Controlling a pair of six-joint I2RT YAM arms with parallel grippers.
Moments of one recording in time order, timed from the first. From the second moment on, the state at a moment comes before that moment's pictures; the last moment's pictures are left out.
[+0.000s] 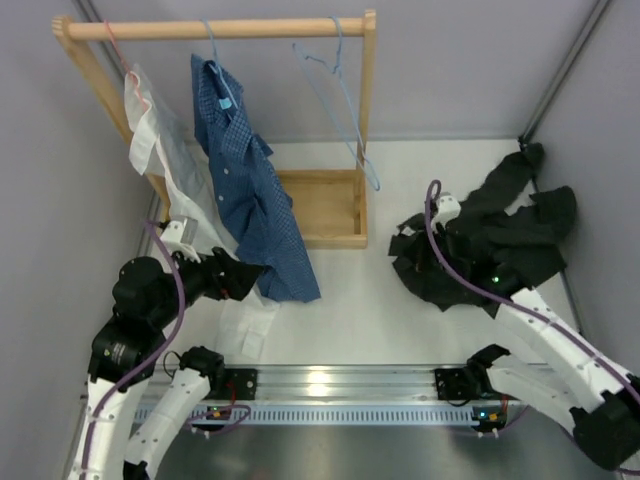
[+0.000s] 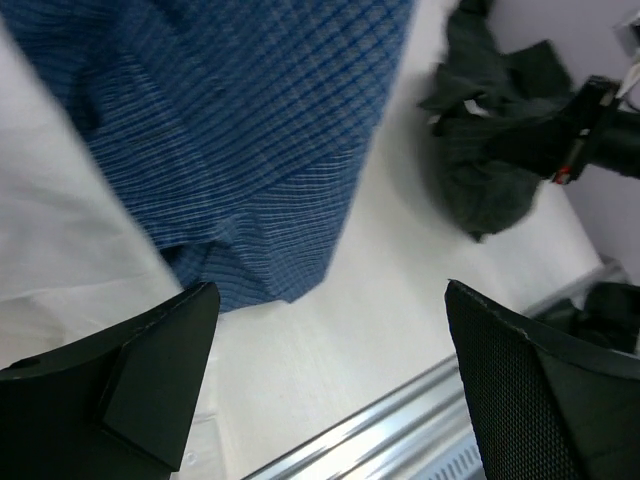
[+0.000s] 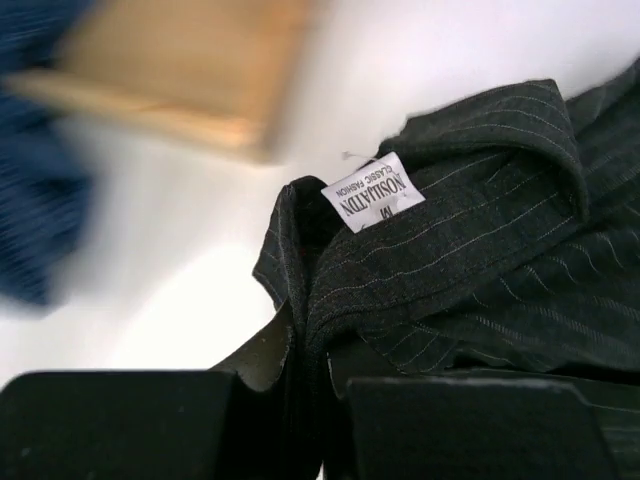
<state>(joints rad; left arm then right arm) -0.30 0.46 0.97 -0.79 0.22 -0.41 0.44 0.97 0.72 -0.33 0.07 0.26</state>
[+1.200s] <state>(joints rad) -0.61 0.55 0.77 -0.64 0.00 -0.65 1.52 1.29 0.80 -0.32 0.30 0.55</state>
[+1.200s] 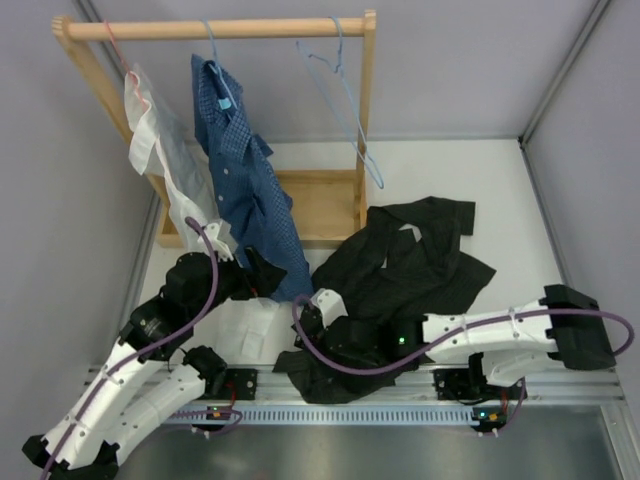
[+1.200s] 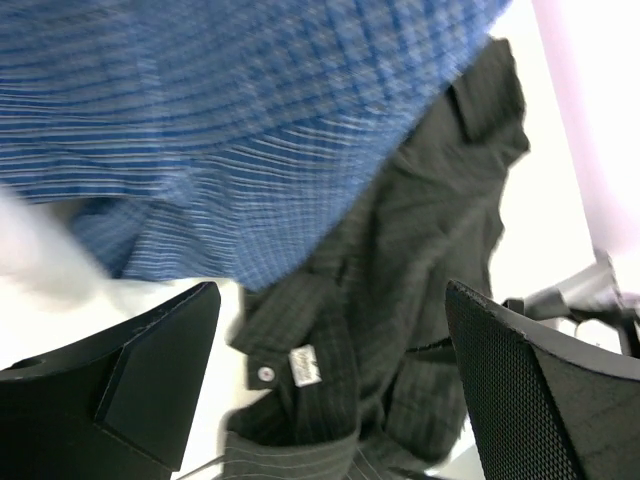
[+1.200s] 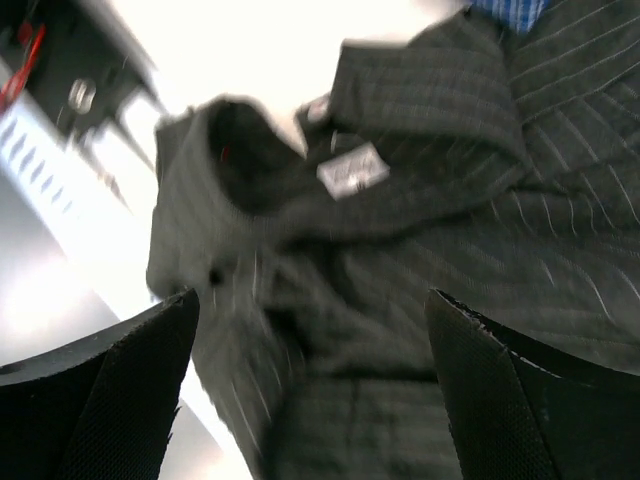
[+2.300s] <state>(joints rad) -0.61 0.58 0.84 -0.70 0.02 -0.60 1.60 1.09 1.02 -0.39 0.50 0.45</state>
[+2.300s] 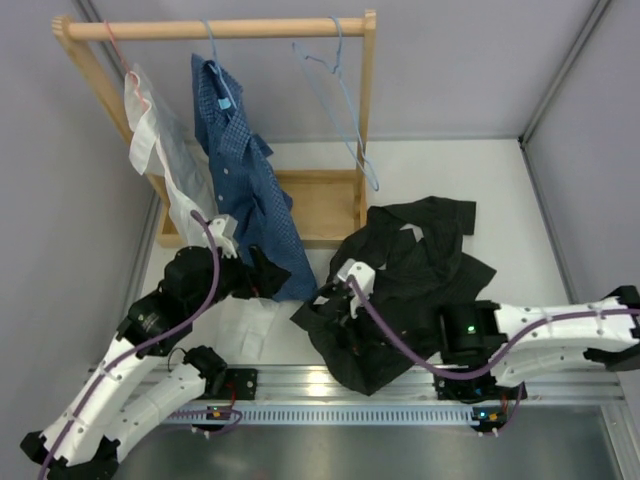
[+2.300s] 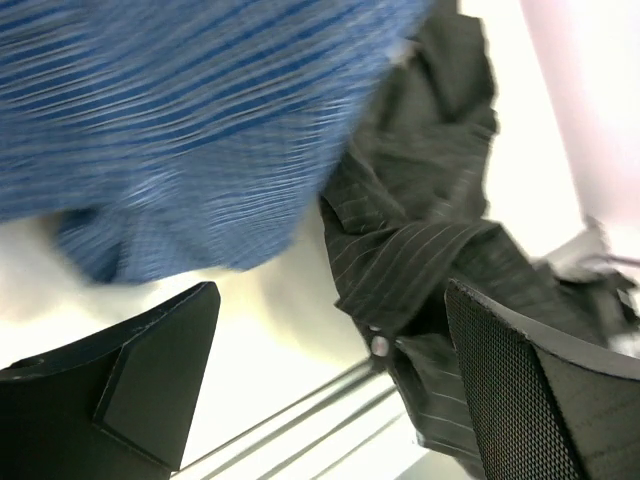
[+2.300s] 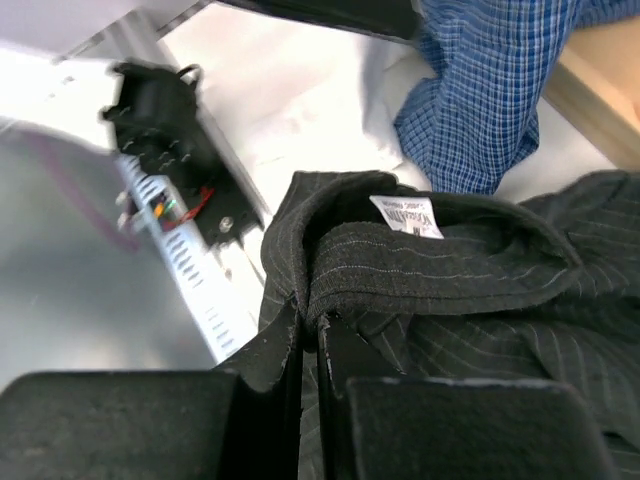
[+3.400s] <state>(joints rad) -0.95 1.25 0.92 -0.21 0.32 -0.65 1.60 0.58 1.01 -0.74 0.22 0.35</state>
